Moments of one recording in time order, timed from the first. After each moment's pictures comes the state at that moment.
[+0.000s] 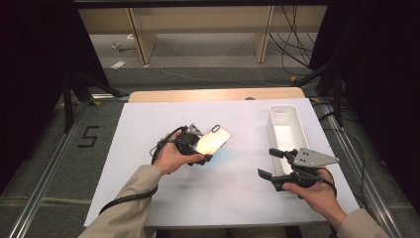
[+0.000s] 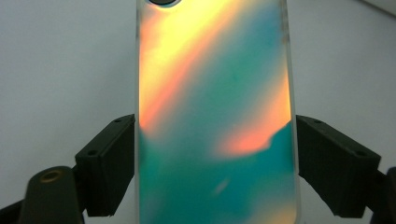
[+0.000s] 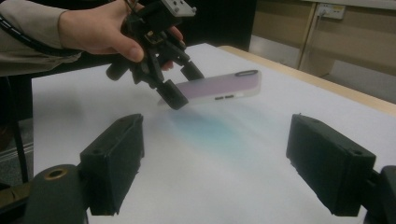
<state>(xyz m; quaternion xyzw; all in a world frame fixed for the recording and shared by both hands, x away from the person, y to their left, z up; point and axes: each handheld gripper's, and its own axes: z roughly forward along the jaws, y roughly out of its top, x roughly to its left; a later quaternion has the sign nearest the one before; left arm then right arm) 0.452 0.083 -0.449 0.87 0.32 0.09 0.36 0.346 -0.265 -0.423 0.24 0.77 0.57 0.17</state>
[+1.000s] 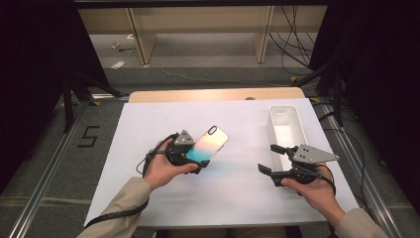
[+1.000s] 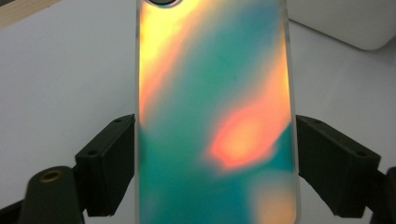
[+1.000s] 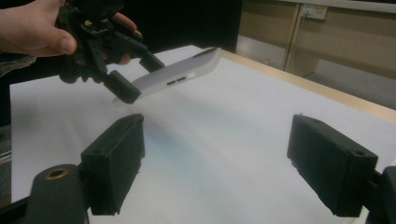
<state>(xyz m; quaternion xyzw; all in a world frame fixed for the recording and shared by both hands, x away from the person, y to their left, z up) 0.408 0.099 -0.434 0.85 0.31 0.12 0.41 0.352 -0.264 -0.418 0.26 0.77 0.56 0.19</state>
